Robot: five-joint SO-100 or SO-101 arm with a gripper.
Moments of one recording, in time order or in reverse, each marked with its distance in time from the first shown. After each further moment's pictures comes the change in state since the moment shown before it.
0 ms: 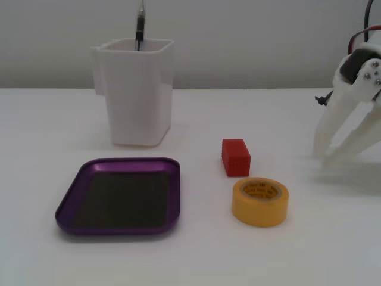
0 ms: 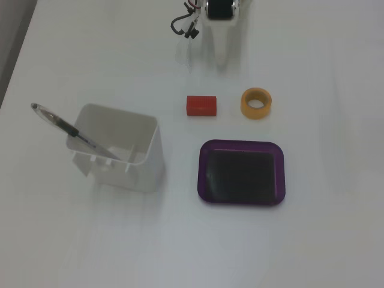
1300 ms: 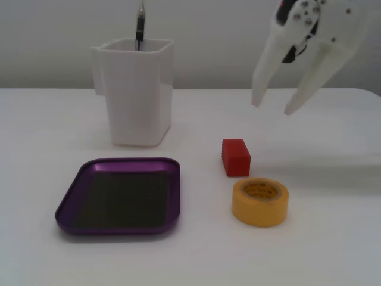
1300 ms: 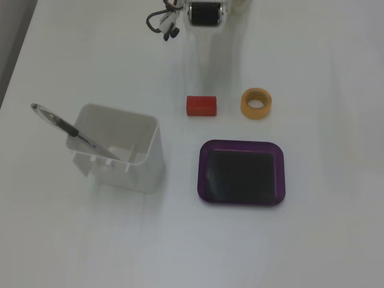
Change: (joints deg) arm 7.1 -70.0 -53.3 -1.5 -12.4
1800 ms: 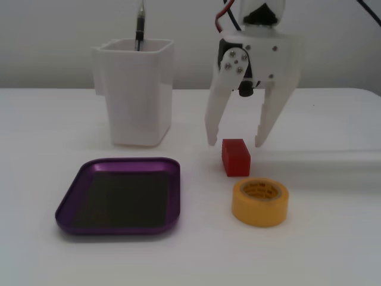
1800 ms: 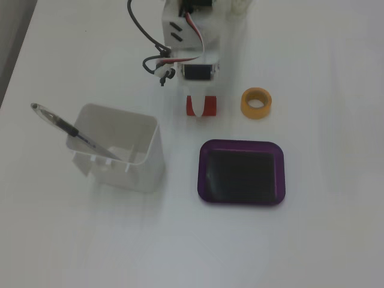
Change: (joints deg) arm 0.0 -34.3 -22.1 2.0 -0.2
